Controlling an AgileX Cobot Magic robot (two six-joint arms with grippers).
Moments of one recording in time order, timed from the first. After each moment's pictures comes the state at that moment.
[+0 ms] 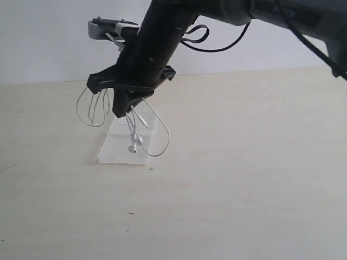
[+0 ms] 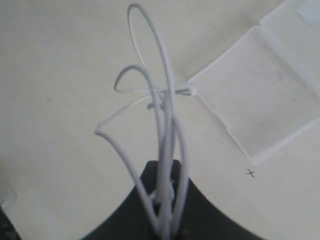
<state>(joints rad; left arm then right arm) 0.27 0.70 -0.48 1.75 -0.75 -1.96 0.63 2.19 -2.04 0.44 1.21 -0.25</state>
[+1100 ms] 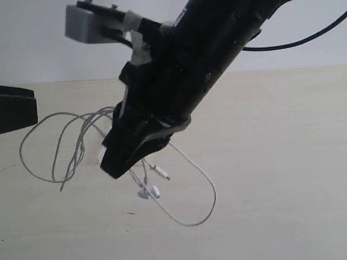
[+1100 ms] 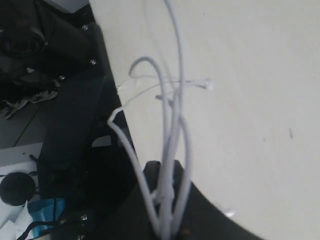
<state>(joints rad) 0.23 0.94 -0.62 1.76 -1.21 -1.81 0.75 1.66 -1.44 0.65 1.22 -0.64</state>
